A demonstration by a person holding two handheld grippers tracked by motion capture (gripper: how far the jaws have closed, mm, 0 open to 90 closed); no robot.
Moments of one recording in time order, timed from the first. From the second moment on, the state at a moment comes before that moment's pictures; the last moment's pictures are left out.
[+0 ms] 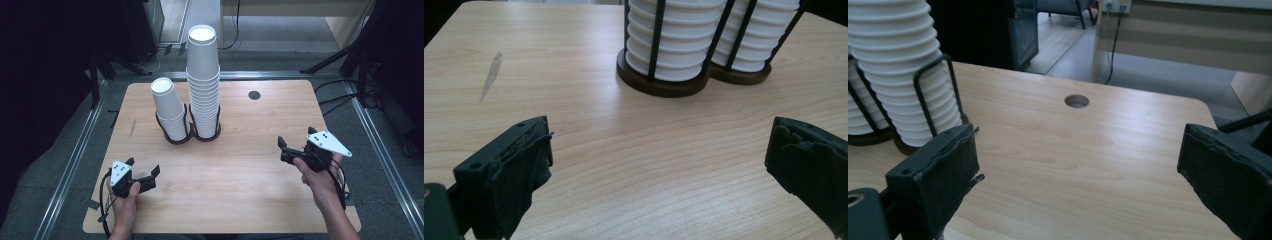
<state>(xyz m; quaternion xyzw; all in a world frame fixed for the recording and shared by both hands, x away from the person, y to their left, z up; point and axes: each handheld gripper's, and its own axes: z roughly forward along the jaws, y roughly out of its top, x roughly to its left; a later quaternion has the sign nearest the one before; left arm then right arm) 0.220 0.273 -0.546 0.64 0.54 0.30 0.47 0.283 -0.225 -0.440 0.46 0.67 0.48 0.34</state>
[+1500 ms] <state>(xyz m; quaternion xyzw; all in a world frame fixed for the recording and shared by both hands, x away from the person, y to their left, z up) 0.241 0.234 -0.515 0.64 0.49 0.28 0.51 0.342 -0.112 -0.352 0.36 0.68 0.55 0.32</state>
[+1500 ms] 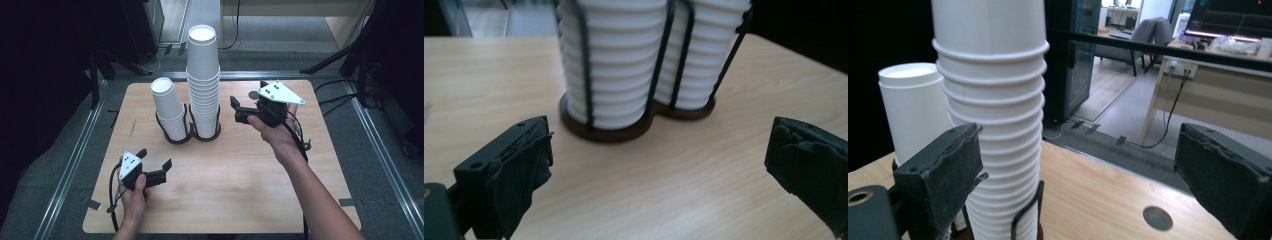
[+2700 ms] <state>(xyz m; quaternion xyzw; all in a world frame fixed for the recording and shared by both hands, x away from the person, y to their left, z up) 0.351 0.108 -0.466 0.60 0.46 0.37 0.54 0.381 -0.069 -0.326 0.35 0.68 0.58 0.29</state>
